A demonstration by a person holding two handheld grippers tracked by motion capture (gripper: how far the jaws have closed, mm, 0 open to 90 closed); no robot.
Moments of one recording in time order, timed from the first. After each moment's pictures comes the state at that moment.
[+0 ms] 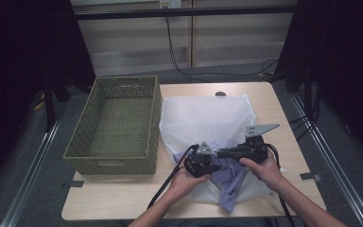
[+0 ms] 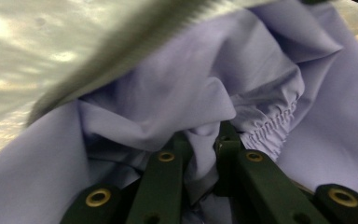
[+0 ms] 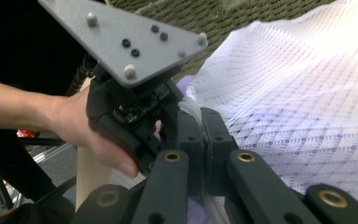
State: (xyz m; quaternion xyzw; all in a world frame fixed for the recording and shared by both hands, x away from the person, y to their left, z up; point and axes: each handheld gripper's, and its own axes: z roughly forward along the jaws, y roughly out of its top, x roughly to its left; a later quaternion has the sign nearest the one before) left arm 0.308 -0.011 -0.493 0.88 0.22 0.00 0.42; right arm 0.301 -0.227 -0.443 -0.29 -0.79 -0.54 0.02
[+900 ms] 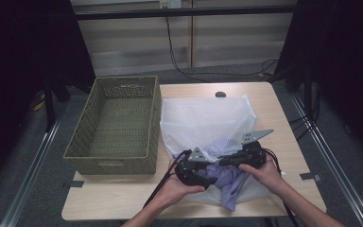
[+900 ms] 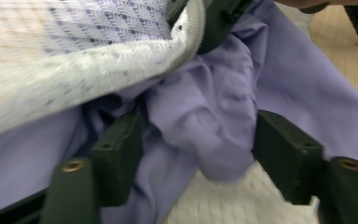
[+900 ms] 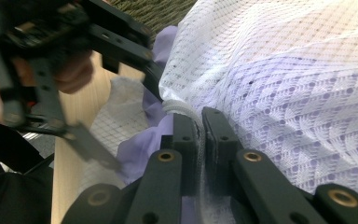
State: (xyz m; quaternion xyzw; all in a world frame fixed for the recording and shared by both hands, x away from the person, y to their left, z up) left arm 0.279 0.022 -0.471 0.89 0.21 0.01 0.41; right arm 0.301 -0.229 -0.470 -0.30 -0.82 -0.49 0.03
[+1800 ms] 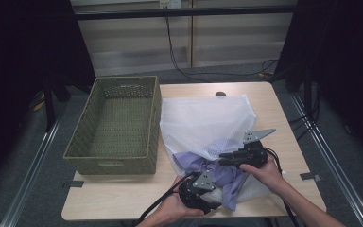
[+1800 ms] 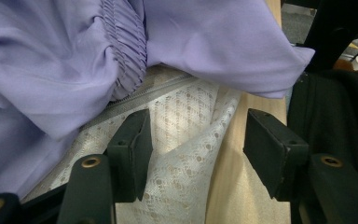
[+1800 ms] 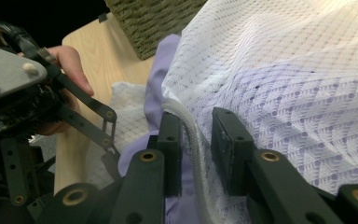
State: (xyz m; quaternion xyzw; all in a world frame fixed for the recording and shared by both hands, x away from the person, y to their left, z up) left arm 0.238 0.012 -0.500 0.91 0.08 -0.03 0.40; right arm 0.299 -0.231 -0.464 -0.30 -0.81 -0.50 0.02
